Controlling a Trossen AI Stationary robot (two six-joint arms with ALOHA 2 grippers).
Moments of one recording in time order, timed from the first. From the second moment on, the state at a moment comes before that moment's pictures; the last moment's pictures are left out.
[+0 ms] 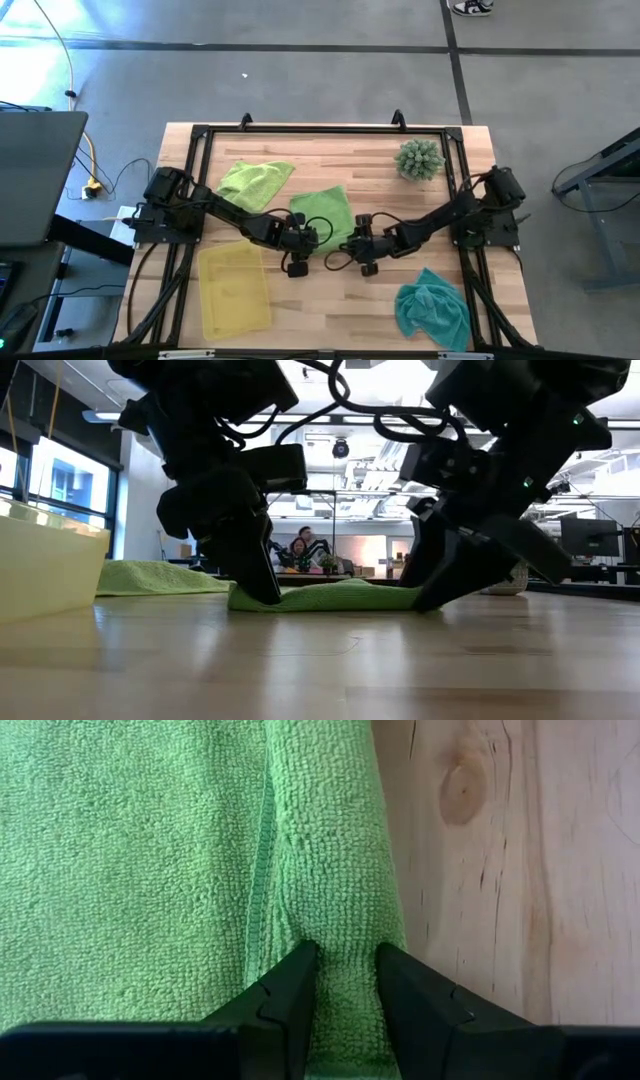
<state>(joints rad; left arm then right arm) -0.14 1.86 0.97 -0.19 -0.17 -0.29 0.31 1.78 0.79 0.01 0.37 -0.02</state>
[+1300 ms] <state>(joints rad) -0.33 1.73 0.97 -0.21 -0.31 -0.21 0.11 1.80 0.78 0.08 -0.51 0.64</state>
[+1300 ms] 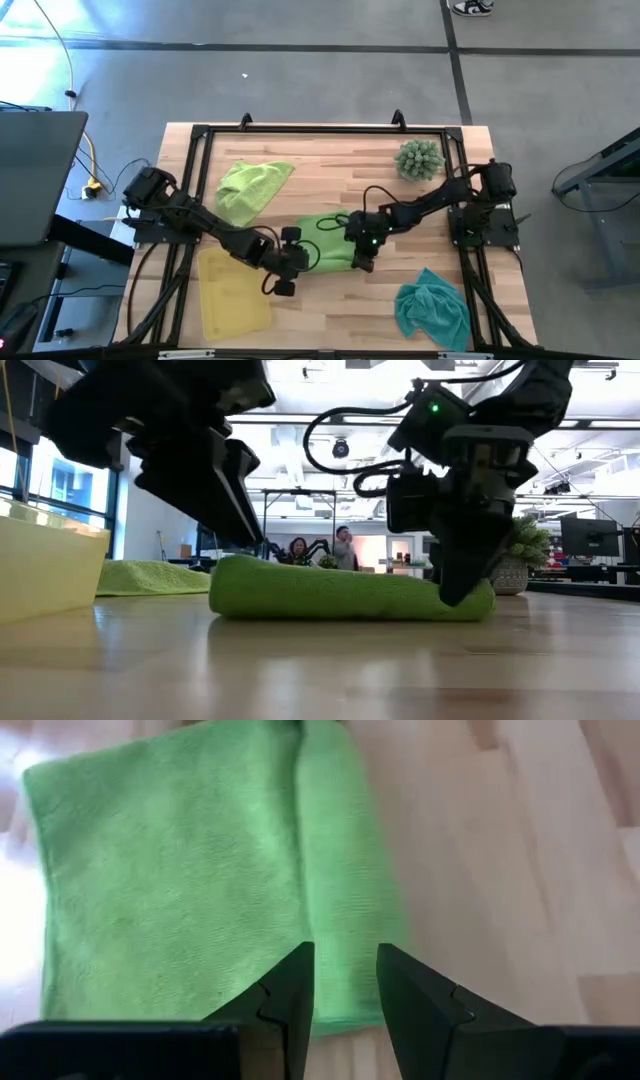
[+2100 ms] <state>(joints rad) -0.34 1.84 0.97 -0.14 -0.38 -0.31 0.08 1.79 0.78 0.06 -0.50 0.72</state>
